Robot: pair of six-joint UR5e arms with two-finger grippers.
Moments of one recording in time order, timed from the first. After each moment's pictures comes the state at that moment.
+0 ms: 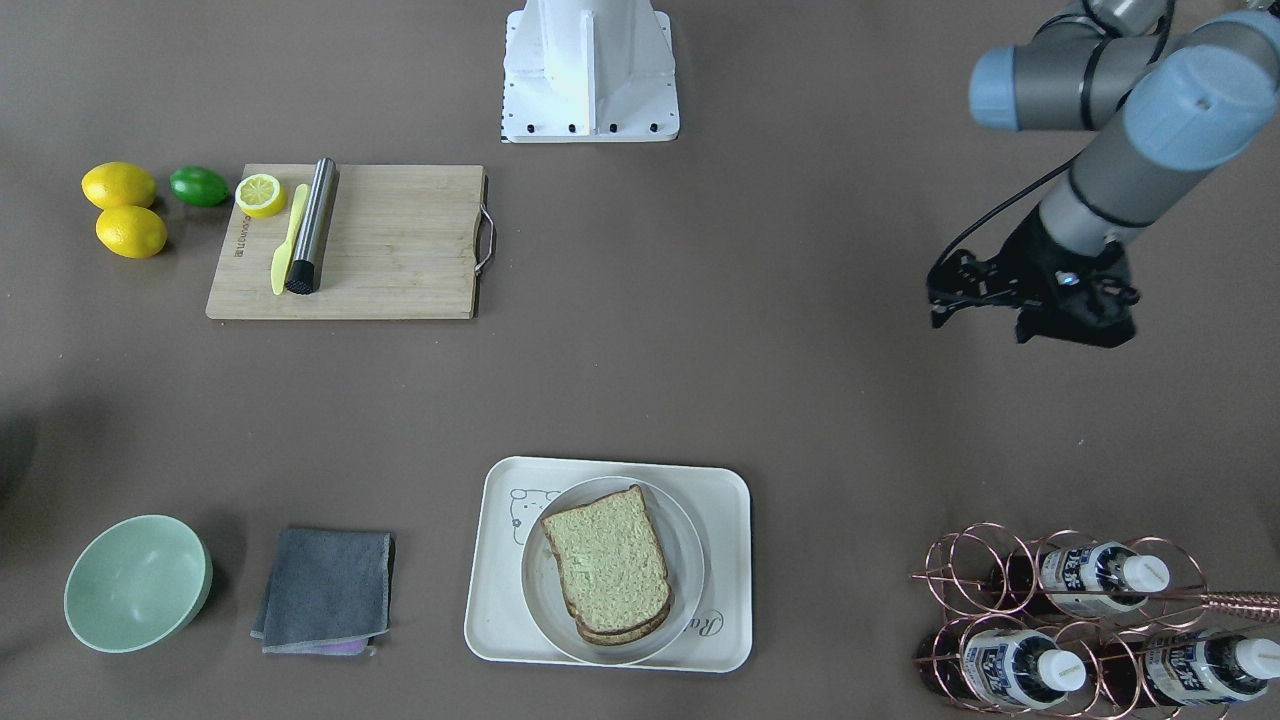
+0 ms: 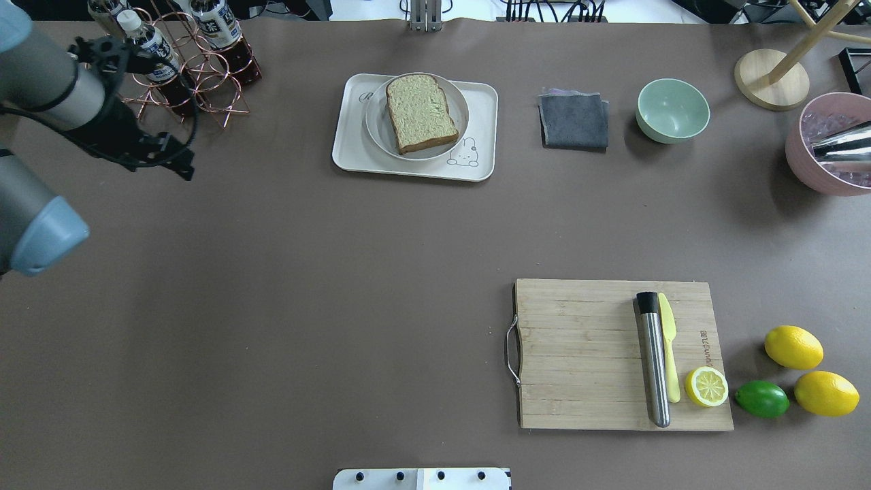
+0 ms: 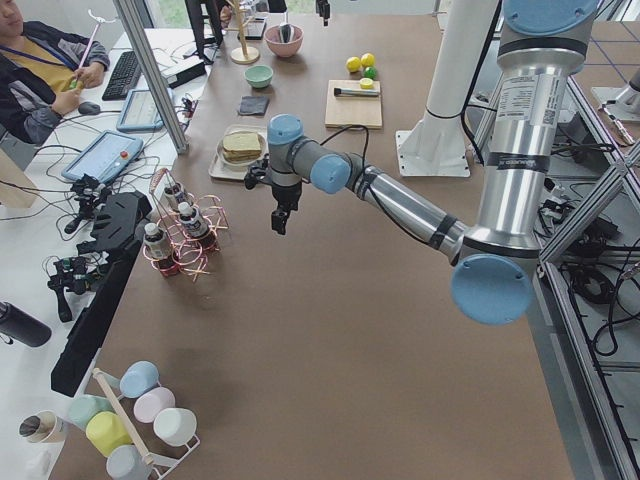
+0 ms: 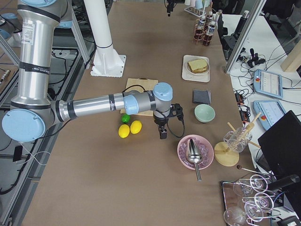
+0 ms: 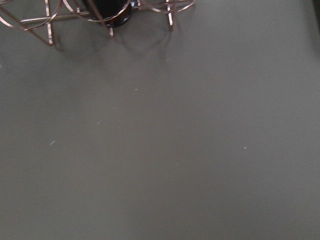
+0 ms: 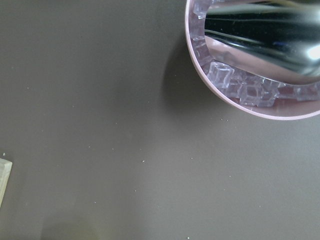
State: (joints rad) left arm -1.15 -1.60 -2.01 -1.55 -2.21 -0.27; right arm 1.33 -1.73 1.90 -1.51 2.28 0.08
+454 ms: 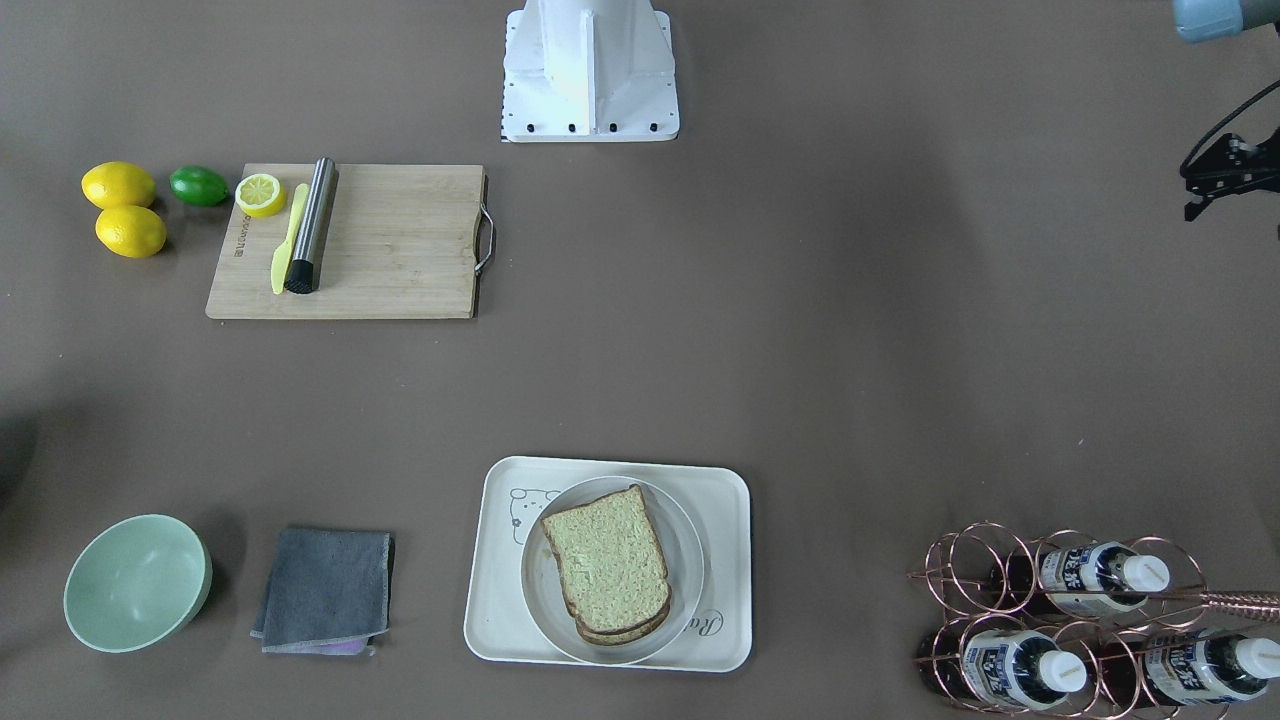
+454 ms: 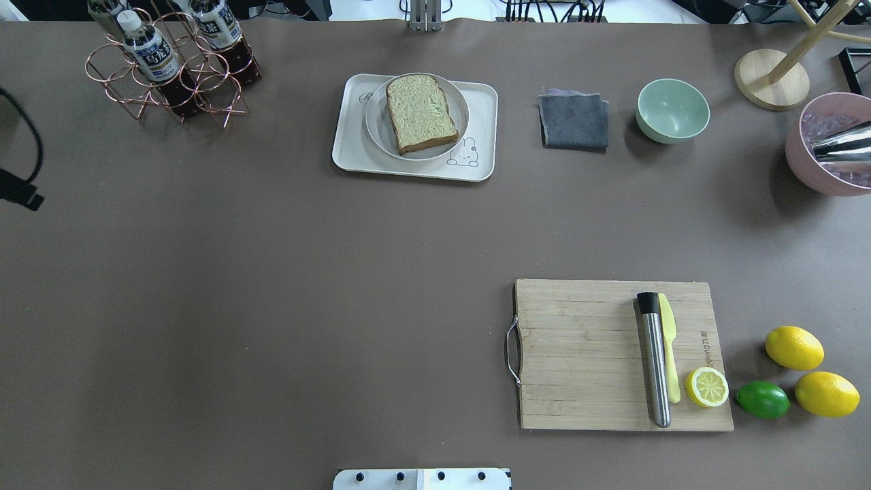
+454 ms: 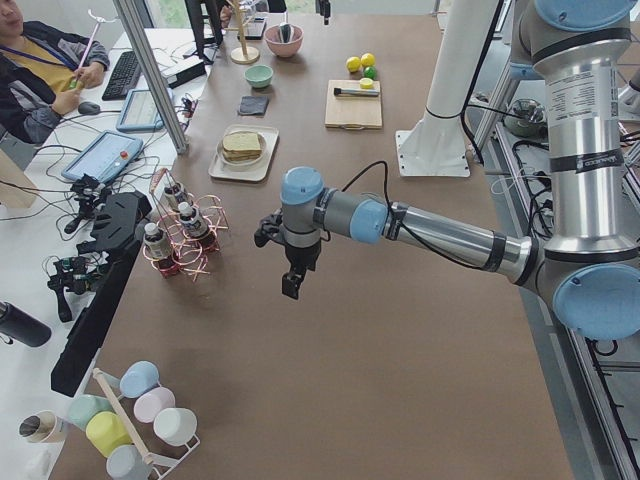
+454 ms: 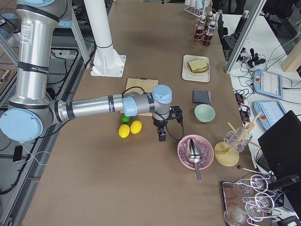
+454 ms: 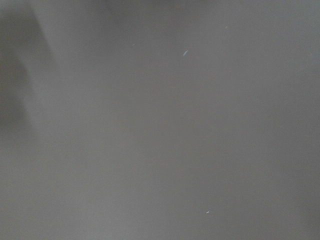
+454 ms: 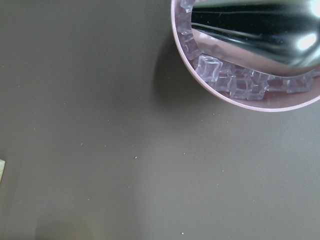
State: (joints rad) left arm -1.37 -1.39 -1.94 -1.59 -2.21 0.11; right arm 1.35 -1.74 1.89 -1.51 2.29 0.07
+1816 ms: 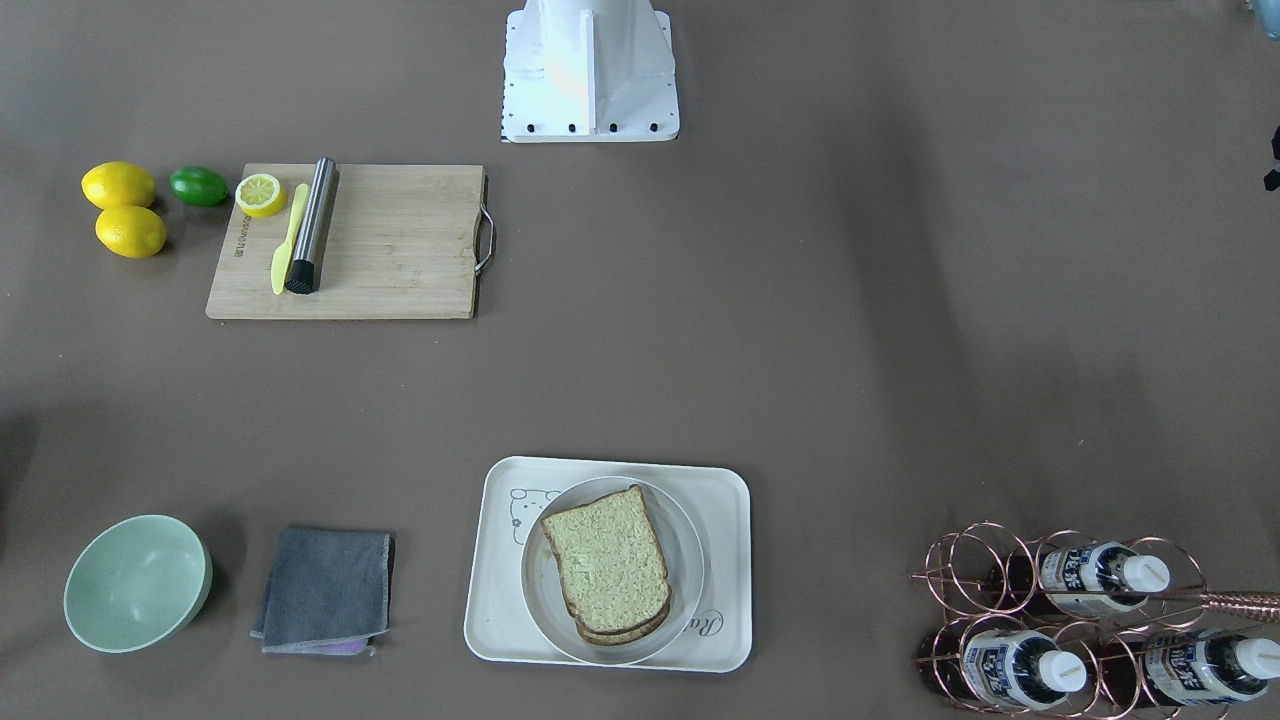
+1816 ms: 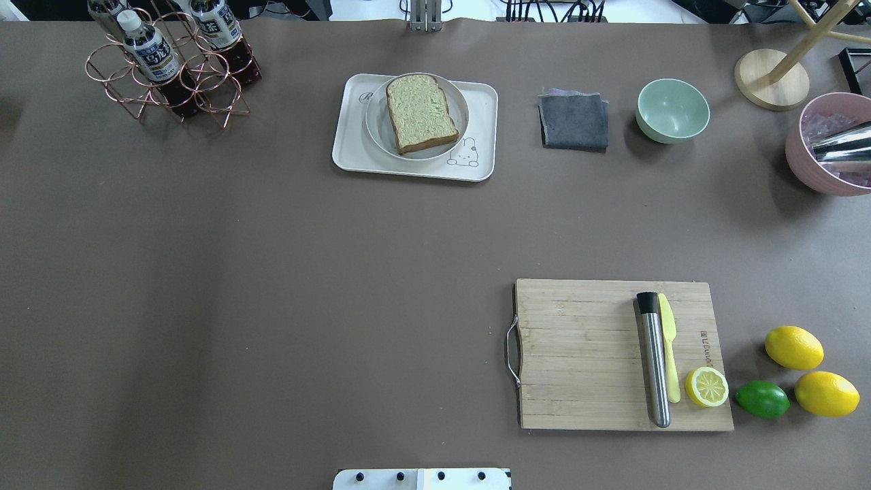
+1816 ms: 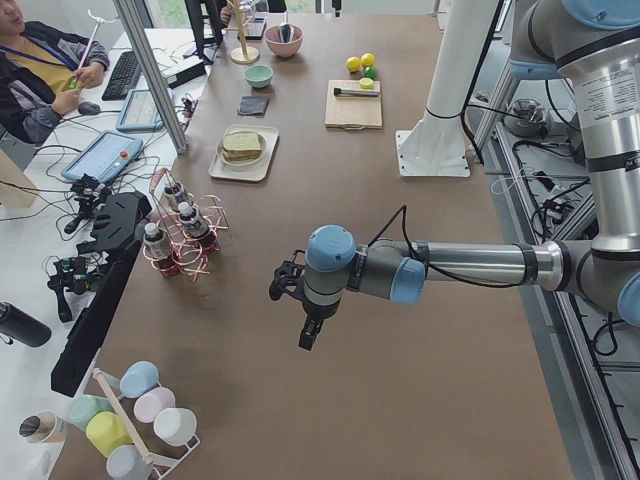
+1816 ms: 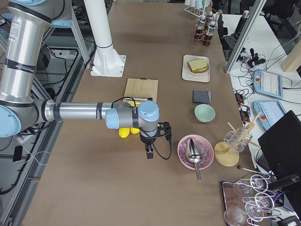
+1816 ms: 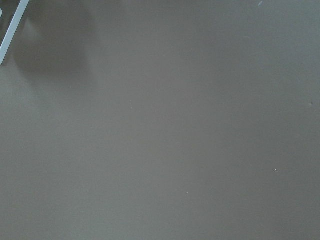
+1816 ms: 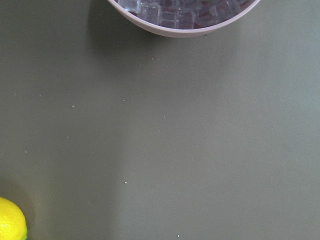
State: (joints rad) left arm -1.50 -1.29 -1.85 -1.80 -2.31 0.09; right arm 1.46 -1.85 1.86 -1.50 2.27 -0.05
